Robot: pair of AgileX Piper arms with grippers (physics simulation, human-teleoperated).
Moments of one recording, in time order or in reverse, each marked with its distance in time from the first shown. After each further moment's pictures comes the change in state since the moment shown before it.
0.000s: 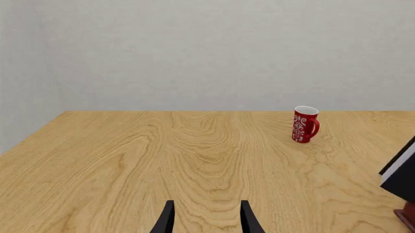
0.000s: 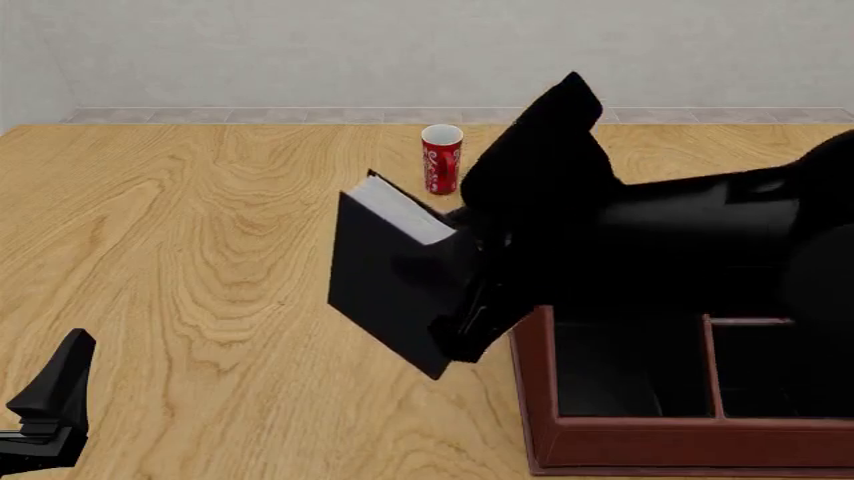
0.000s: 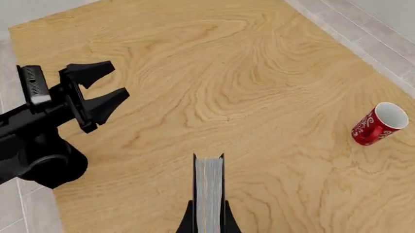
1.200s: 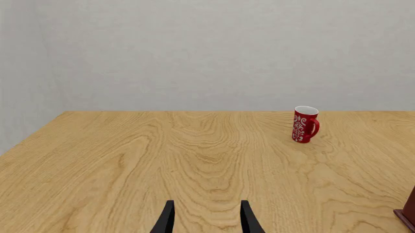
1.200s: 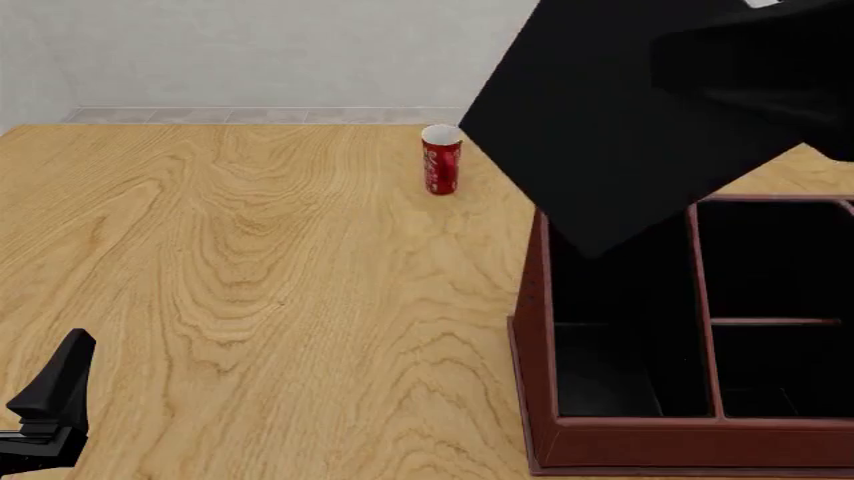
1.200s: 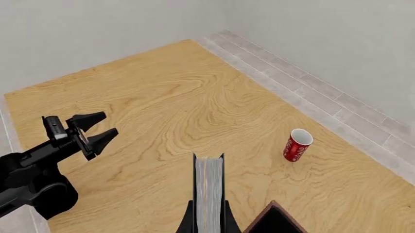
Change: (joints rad) left arm 0.000 0.000 0.000 0.000 0.000; right arm -0.144 -0.310 -0.248 0.311 -0.046
